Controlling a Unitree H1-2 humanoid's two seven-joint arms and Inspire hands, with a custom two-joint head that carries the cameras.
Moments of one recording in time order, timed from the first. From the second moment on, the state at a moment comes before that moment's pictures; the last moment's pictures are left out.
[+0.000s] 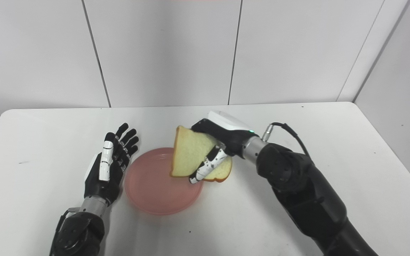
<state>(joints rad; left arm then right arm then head) -0.30 -0.09 -0.02 0.16 -0.15 0.06 -0.09 -0.60 -0.47 0.36 -0.29 -0.44 0.46 0.62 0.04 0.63</state>
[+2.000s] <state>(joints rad) -0.33 -0.09 -0.03 0.16 -0.13 0.06 -0.06 -0.58 -0.28 0.51 0.00 -0.71 0.23 0.44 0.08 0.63</state>
